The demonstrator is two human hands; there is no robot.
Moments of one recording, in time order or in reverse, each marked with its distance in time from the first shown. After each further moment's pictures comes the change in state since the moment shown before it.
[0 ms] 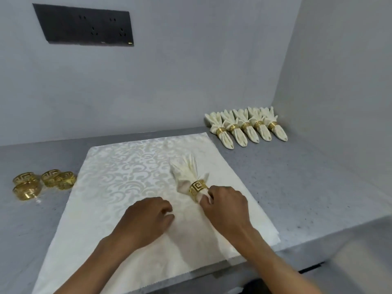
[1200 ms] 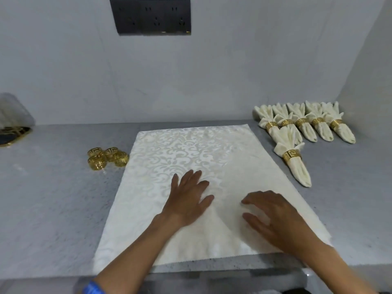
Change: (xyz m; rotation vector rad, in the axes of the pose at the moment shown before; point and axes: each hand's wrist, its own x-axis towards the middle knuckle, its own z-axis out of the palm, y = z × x) left_hand 0.004 -0.025 0.018 0.125 0.012 -0.069; right_hand -0.009 0.046 0.029 0.186 -0.129 -0.483
